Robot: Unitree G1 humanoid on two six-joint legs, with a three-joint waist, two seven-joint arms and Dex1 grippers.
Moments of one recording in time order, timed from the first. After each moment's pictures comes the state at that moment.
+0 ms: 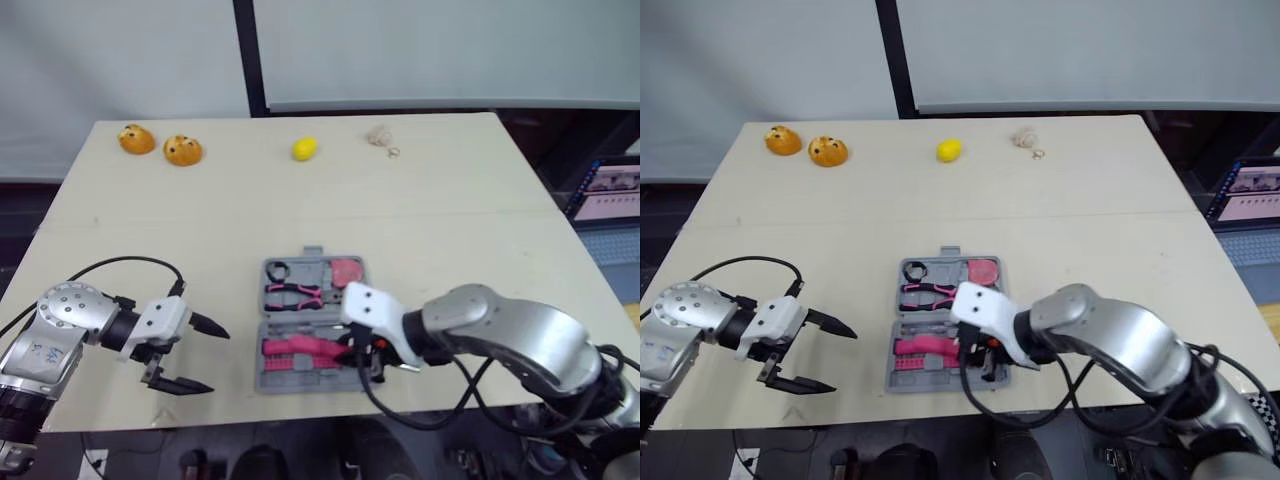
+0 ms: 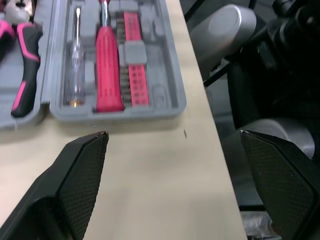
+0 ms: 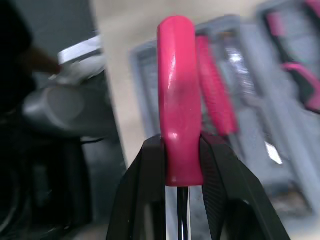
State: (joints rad) left arm -0.19 1.01 -0.05 0.07 -0.32 -0.01 -1.50; right arm -0.72 -0.66 0.56 -0.64 0.60 1.34 0.71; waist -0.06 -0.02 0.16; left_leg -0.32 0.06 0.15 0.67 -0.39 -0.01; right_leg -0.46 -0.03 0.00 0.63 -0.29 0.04
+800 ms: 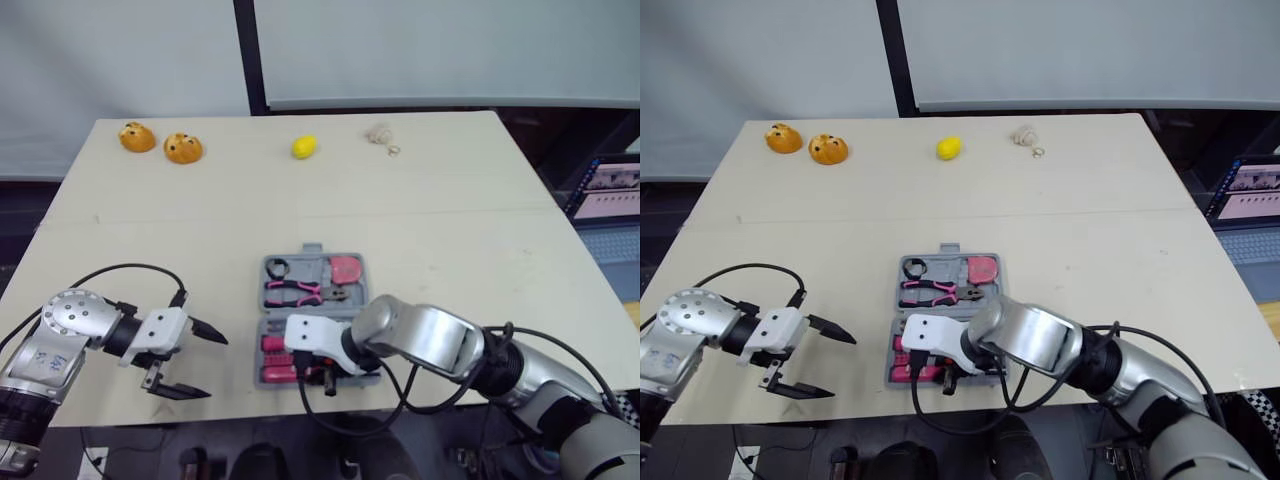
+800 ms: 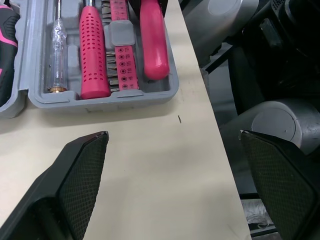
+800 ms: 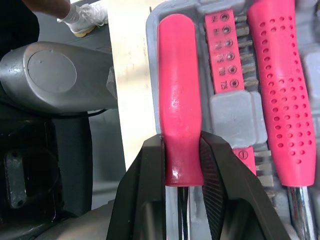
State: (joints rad) left arm -0.19 0.99 -0.08 0.10 -0.28 -0.08 -1.50; right arm -0.84 -0.45 0.87 -0.38 0.41 1.27 0.71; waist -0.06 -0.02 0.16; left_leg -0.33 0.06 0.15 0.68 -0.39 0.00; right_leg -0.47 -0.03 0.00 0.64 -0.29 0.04
